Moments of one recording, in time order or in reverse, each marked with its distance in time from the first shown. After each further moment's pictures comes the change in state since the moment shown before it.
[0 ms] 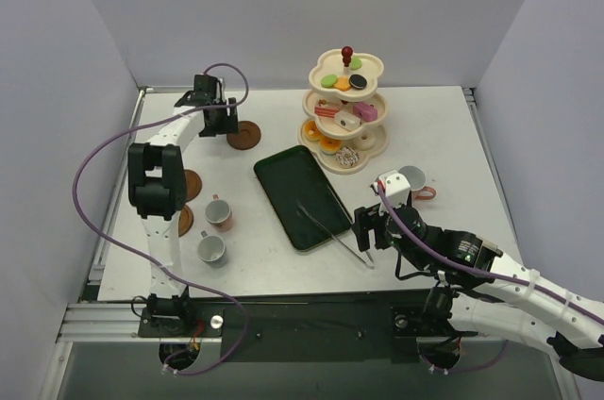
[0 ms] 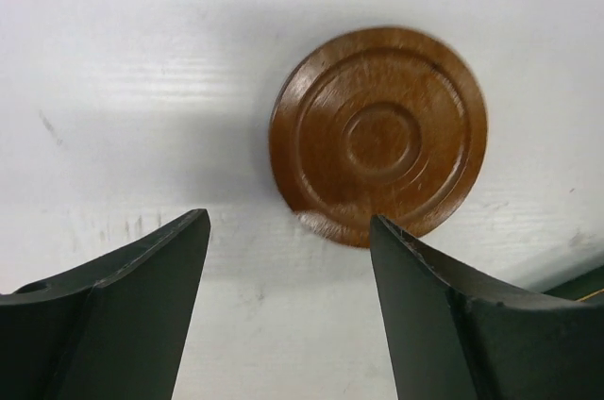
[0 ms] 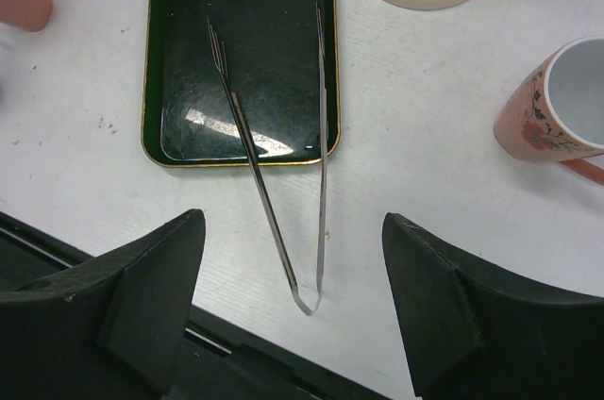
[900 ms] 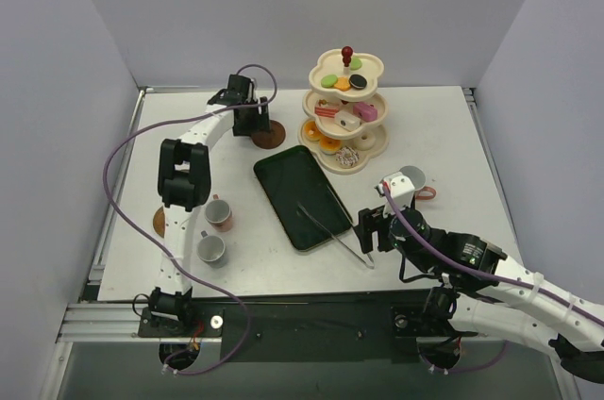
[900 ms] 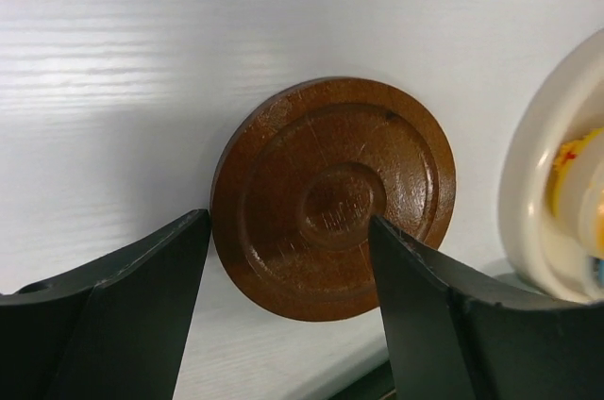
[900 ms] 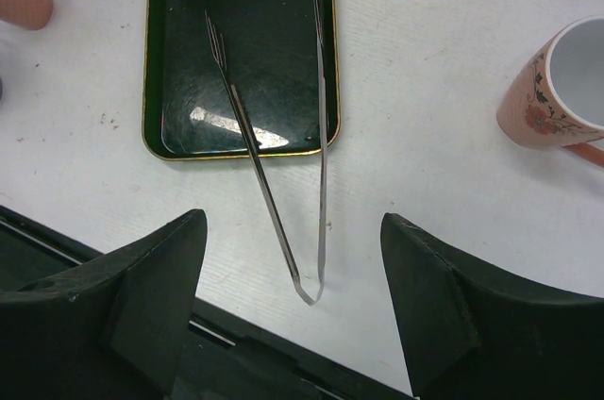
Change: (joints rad) left arm -0.114 0.253 0.308 -0.055 0.095 -0.134; right arm 0.000 -0.031 -0.013 -0.024 -0.003 0.031
